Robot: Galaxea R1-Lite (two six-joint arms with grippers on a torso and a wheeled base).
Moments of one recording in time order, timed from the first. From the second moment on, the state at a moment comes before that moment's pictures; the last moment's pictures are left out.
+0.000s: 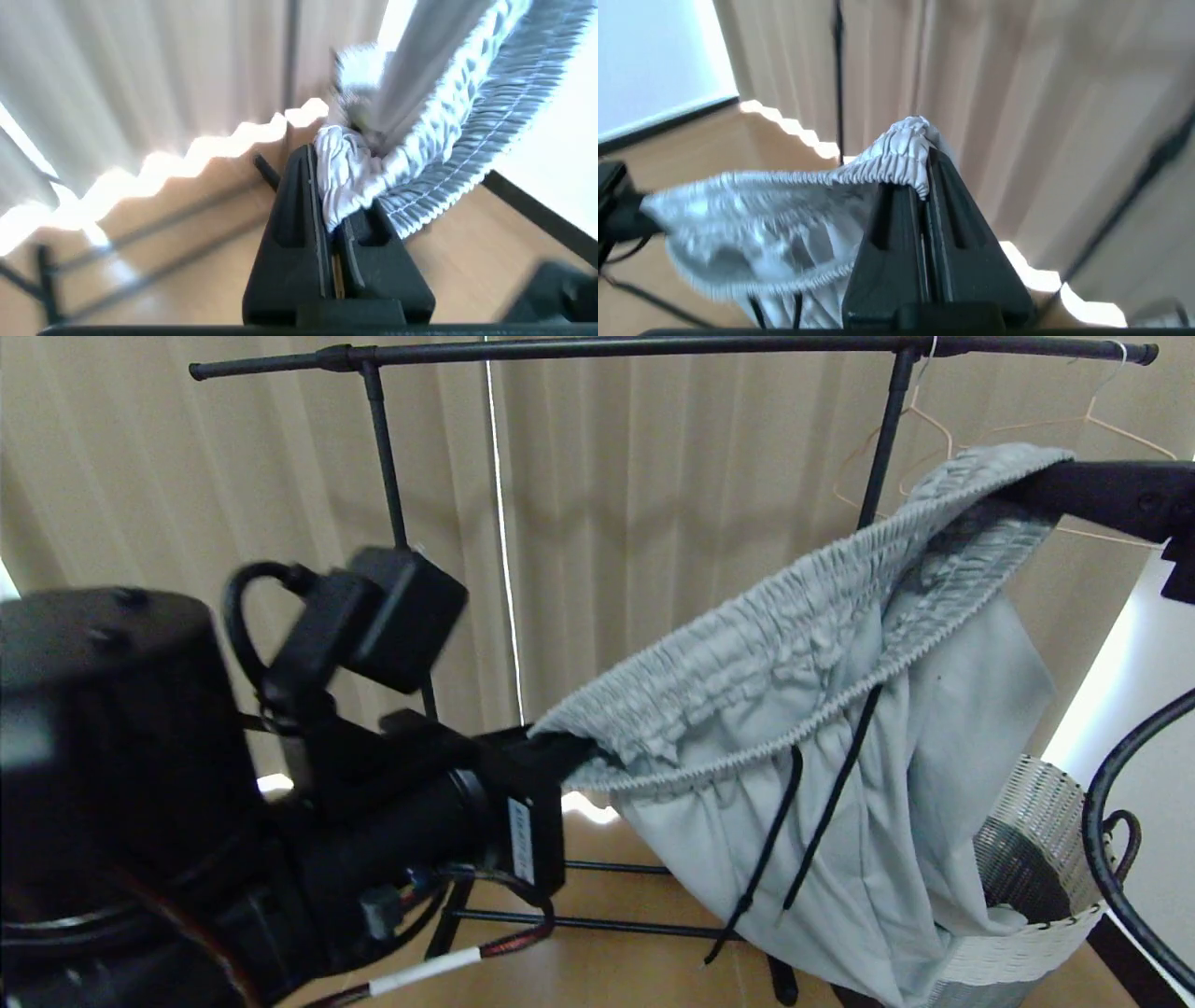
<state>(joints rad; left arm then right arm) -0.94 1.42 -0.77 -0.52 0.26 -0.11 0.51 1.24 -1.18 -0.02 0.06 0.03</state>
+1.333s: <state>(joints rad) -0.70 1.39 -1.05 -0.25 0.27 0.08 0.51 1.33 -1.14 -0.08 0.02 0.04</state>
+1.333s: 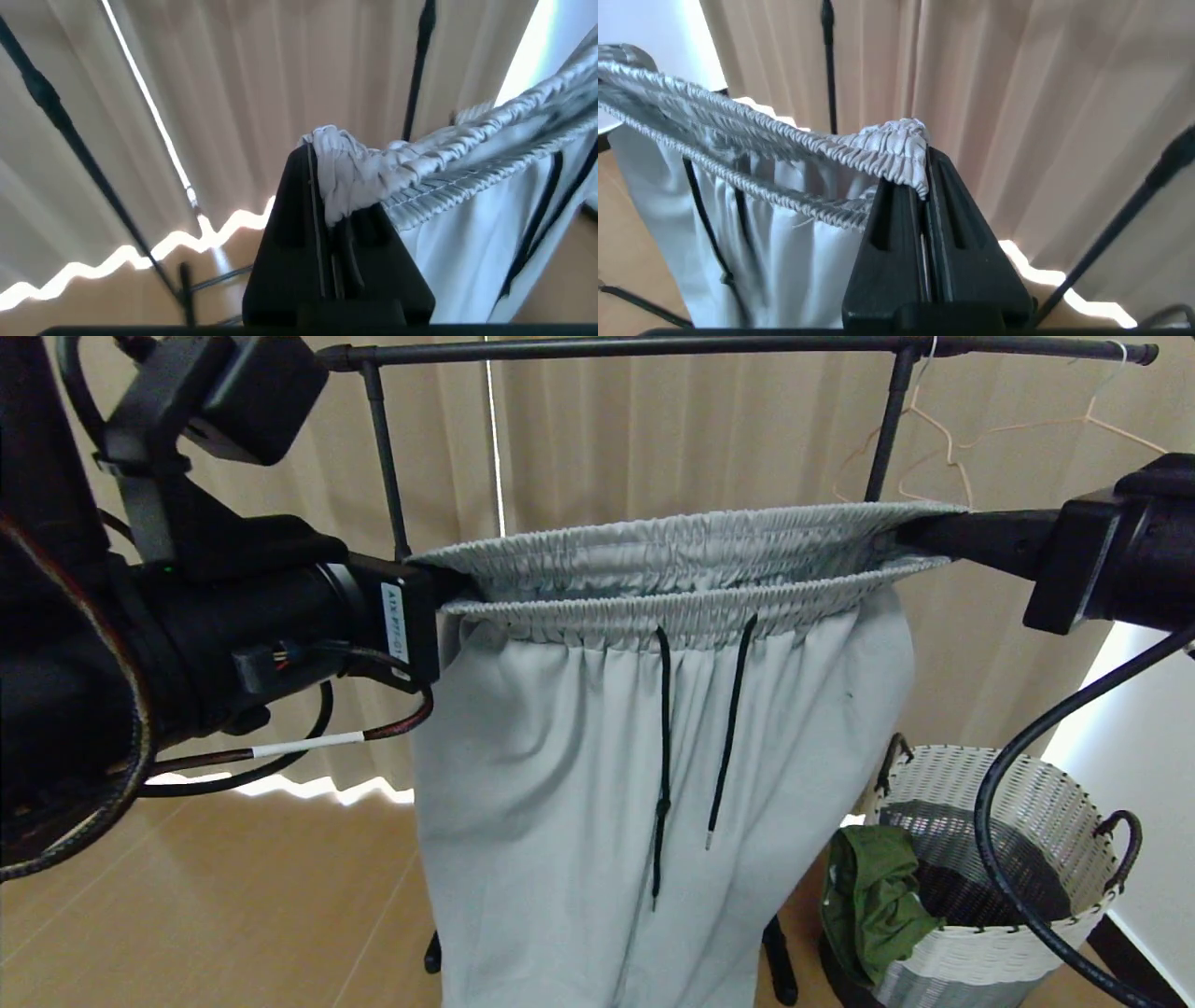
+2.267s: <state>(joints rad) -0.68 1.53 -1.10 -0.35 0.24 0.06 0.41 1.27 -1.04 -0.16 0.00 0.04</state>
